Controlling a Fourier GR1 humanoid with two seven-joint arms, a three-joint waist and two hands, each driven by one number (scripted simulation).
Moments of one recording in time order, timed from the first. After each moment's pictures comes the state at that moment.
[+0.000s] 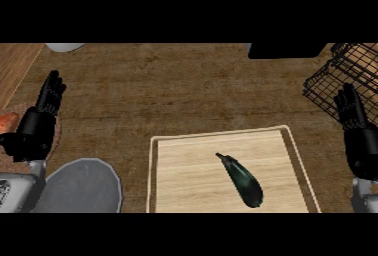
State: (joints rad) left arm -0.20 0.47 -0.11 -1.41 0.16 0.26 -0.15; right arm -0.07 -0.39 0.01 -1.56 -0.12 -0.21 -0.12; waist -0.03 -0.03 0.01
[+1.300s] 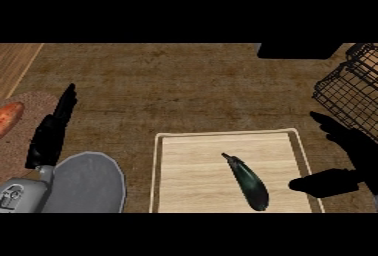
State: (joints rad) left arm -0.18 0.46 -0.17 -1.41 0.06 0.27 0.03; right arm -0.14 -0.68 0.27 -1.96 0.02 -0.04 1.03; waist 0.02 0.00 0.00
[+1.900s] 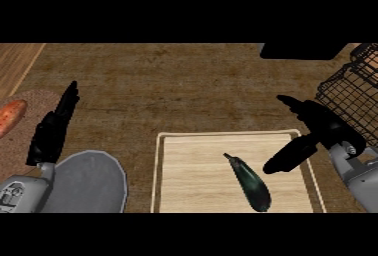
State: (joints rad) left arm -0.19 0.45 -0.16 -1.41 0.05 0.25 0.05; right arm -0.48 -0.63 0.43 -1.73 -0.11 0.07 1.20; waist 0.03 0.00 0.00
